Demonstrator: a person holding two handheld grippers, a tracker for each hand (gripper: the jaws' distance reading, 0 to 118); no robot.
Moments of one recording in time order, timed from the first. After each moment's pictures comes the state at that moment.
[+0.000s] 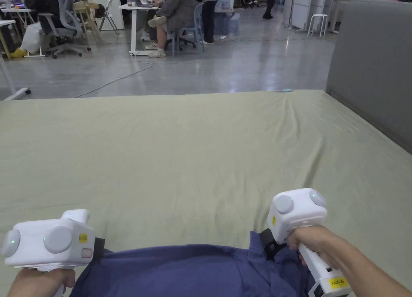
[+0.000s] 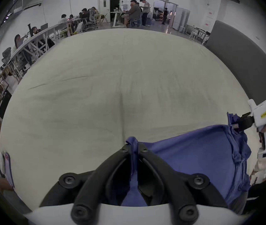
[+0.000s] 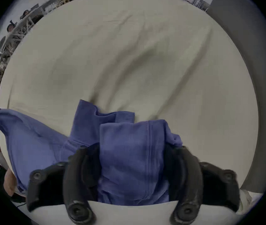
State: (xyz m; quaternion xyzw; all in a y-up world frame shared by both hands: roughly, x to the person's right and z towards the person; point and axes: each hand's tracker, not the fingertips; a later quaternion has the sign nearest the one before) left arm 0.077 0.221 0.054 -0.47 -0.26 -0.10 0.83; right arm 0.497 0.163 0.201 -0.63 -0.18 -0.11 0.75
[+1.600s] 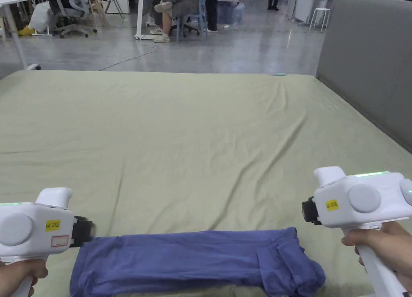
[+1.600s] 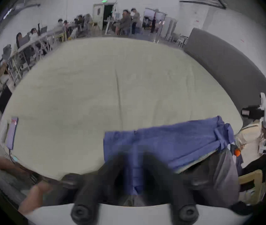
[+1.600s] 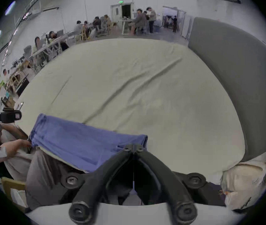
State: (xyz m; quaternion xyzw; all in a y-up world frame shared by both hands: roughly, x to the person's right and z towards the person) left arm -0.081 0.285 0.259 -0.42 -0.33 -0.08 0.84; right arm 0.353 0.305 0.496 -0.45 -0.20 -0.07 0.87
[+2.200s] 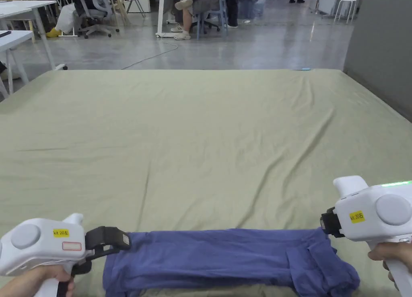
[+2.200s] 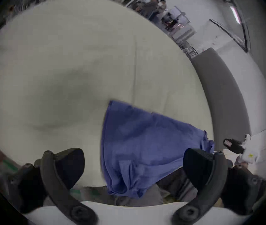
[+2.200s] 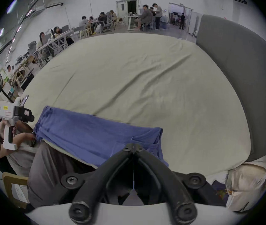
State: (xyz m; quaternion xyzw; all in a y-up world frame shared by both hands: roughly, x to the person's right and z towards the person) left arm -0.137 0.174 0.200 -0.59 -0.34 0.16 0.72; right arm 0.327 0.295 0.493 -0.47 -0.15 -0.08 0.87
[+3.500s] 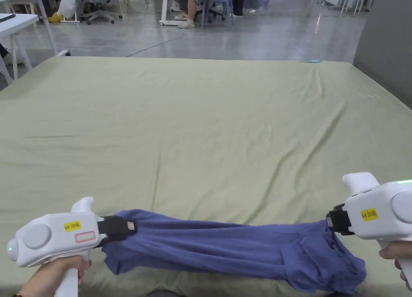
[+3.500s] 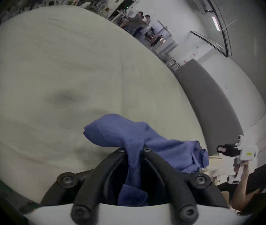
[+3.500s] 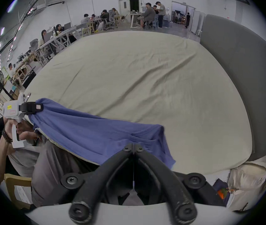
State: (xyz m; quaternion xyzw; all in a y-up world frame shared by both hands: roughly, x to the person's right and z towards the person) left arm -0.156 0.167 0.182 -0.47 -0.39 0.18 0.77; right arm 0.307 0.293 0.480 -0.48 -0.14 -0.08 0.86
